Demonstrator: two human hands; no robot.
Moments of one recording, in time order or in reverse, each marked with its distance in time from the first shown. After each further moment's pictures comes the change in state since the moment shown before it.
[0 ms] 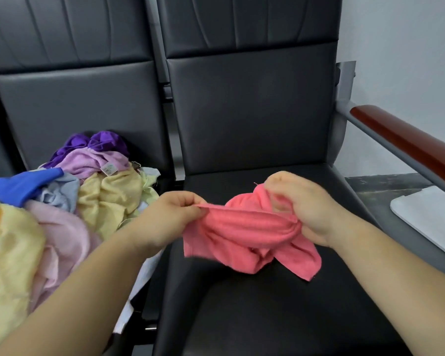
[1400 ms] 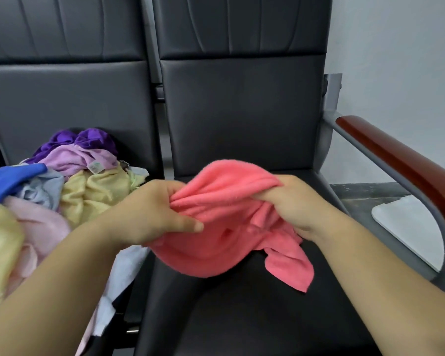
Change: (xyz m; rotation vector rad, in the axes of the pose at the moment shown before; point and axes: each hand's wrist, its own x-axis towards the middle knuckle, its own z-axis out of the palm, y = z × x) left_hand -0.019 0.034 -0.008 0.184 -0.071 0.146; right_hand -0.002 -0.014 -0.002 -0.373 0.005 -0.049
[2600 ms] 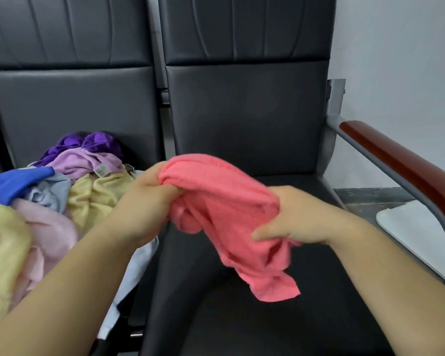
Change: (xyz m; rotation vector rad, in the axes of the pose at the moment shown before) left_hand 0.000 0.009 0.007 -0.406 0.319 0.125; right_hand -0.010 -0.010 -0.009 -0.375 -0.243 0.013
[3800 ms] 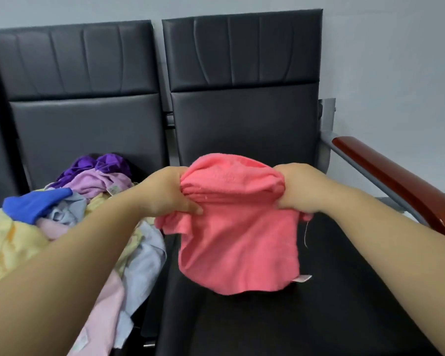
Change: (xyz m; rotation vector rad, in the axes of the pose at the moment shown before) left_hand 0.059 0.017 -0.031 0.821 -0.274 0.095; right_hand 0.027 -0.015 -0.053 -0.523 0.261 0.007
